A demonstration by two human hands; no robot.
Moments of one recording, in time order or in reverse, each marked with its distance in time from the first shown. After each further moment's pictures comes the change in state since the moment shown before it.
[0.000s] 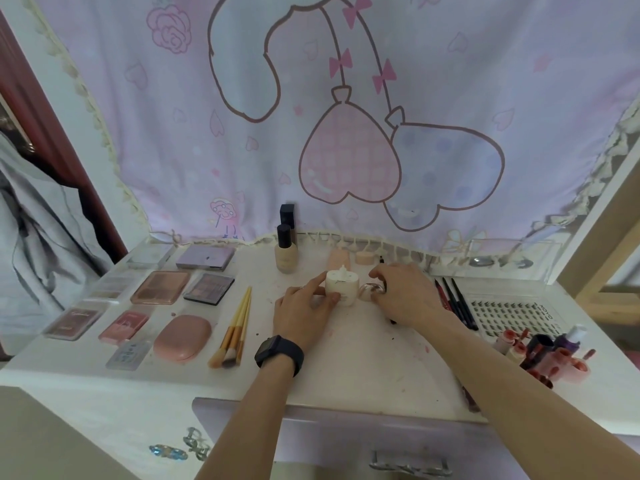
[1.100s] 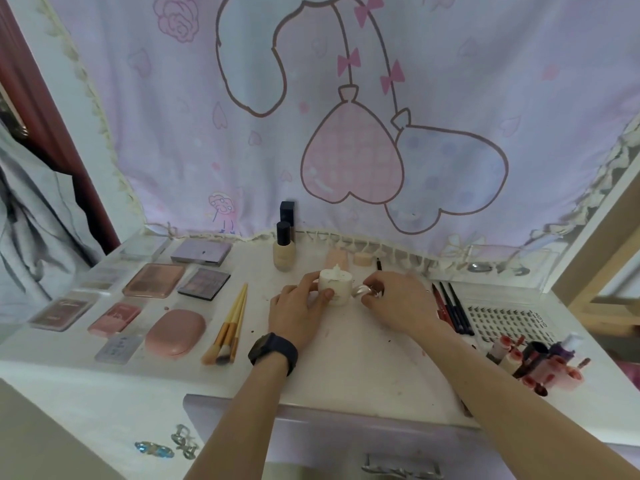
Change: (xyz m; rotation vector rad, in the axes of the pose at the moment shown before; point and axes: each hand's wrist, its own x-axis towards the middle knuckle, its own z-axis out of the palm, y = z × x) left_hand 0.003 -0.007 0.003 -0.030 0.022 0.003; right_hand -0.006 -0.007 0.005 0.135 0.013 0.073
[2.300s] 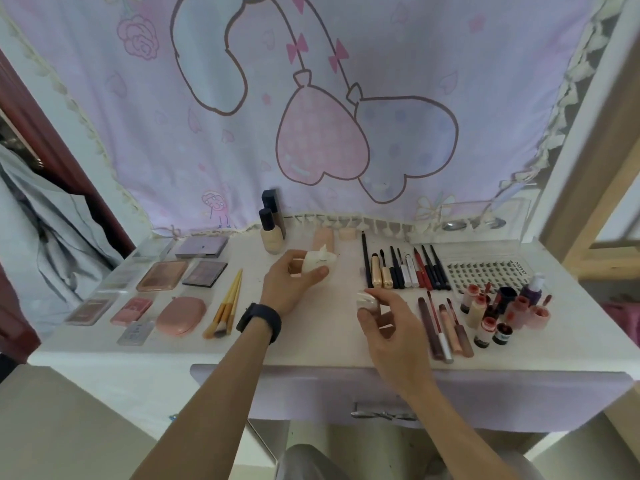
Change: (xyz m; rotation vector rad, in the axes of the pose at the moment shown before) left_hand -0.022 0.047 -0.026 -0.346 -0.060 -0.153; right_hand -0.127 0.024 0.050 0.931 0.331 -0.098
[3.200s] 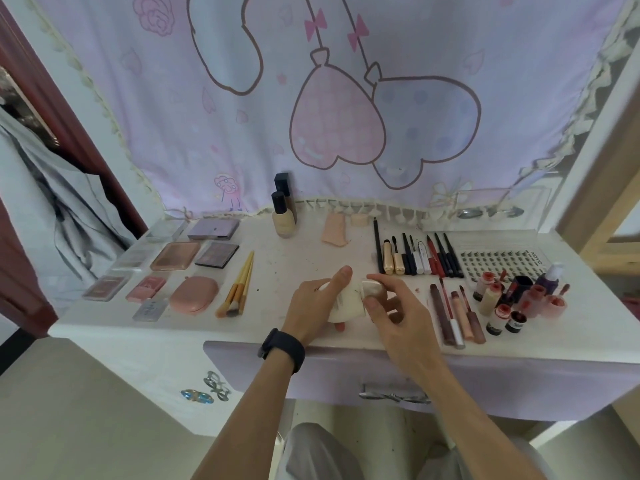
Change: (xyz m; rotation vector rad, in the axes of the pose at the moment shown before) left_hand -0.069 0.004 0.020 -0.104 -0.145 -0.068; right_hand -0.002 -0.005 -0.003 0.059 -0.130 0.045
